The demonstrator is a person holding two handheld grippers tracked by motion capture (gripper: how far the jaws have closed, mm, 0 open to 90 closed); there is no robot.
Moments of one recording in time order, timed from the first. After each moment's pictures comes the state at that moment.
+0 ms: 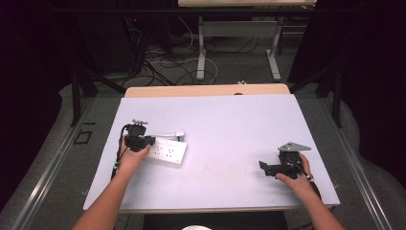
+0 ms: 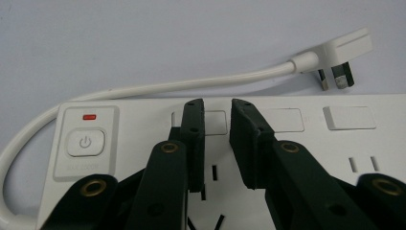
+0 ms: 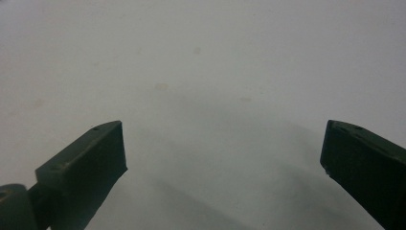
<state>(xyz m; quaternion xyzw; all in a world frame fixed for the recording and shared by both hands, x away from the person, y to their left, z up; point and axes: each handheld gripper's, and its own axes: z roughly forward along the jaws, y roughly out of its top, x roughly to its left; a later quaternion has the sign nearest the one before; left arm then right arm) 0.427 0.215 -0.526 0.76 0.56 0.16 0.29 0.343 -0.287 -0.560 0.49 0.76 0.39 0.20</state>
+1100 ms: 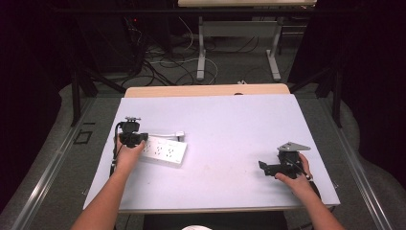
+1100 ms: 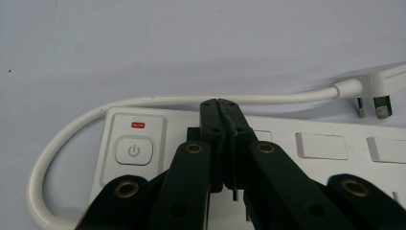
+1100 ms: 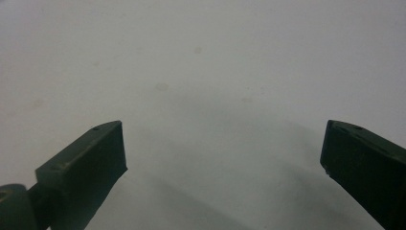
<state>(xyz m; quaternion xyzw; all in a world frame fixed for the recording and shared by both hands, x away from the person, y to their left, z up) 0.440 0.233 -0.526 0.72 0.60 0.16 0.29 0.344 -0.285 -0.561 0.49 0.76 0.39 0.20</state>
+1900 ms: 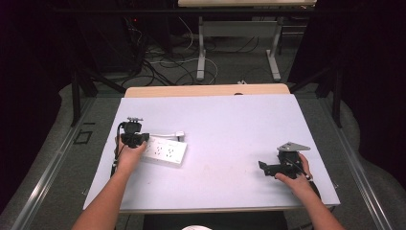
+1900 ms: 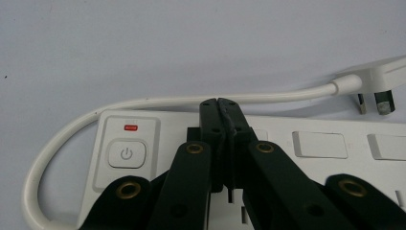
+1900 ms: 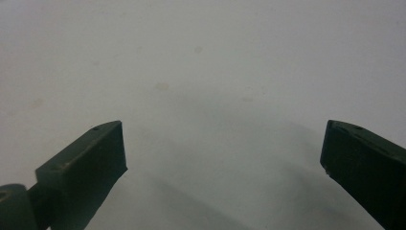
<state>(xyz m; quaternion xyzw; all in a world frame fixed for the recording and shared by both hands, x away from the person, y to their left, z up) 0.439 0.228 -0.528 0.73 0.59 0.17 0.29 0.344 -0.285 -0.561 0.48 0.76 0.39 0.20</state>
